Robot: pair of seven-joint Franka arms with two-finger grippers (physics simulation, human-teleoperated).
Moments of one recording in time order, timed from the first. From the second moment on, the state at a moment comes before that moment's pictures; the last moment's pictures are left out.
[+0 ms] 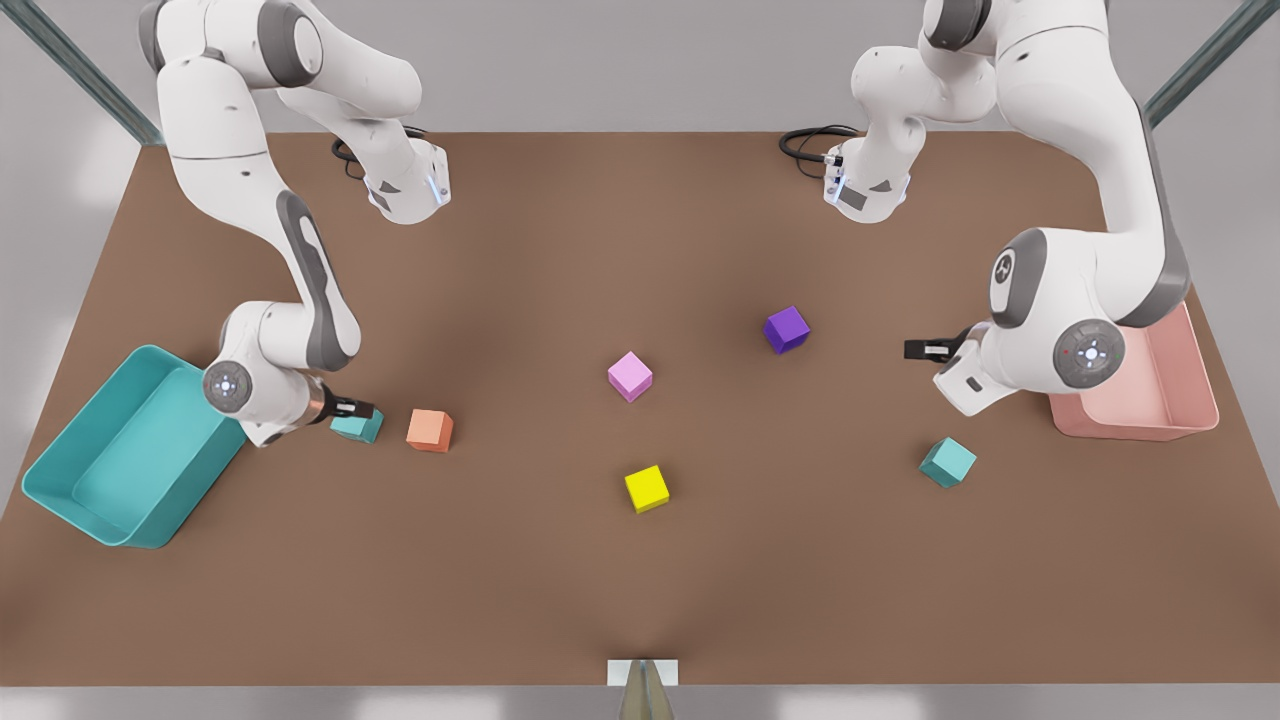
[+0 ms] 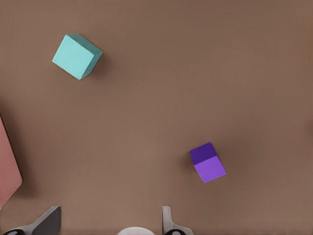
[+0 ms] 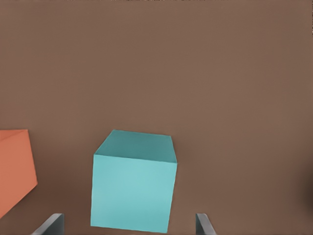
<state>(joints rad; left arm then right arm) -0.24 0.28 0.14 -1.54 -0.04 1.39 -0.05 -0.06 0.39 0.02 -2.05 0.01 2.23 0.08</state>
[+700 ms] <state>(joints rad) -0.24 0.28 0.14 -1.54 -0.04 1.39 -0.05 -0.06 0.51 0.02 -2.04 0.05 2.38 0.16</state>
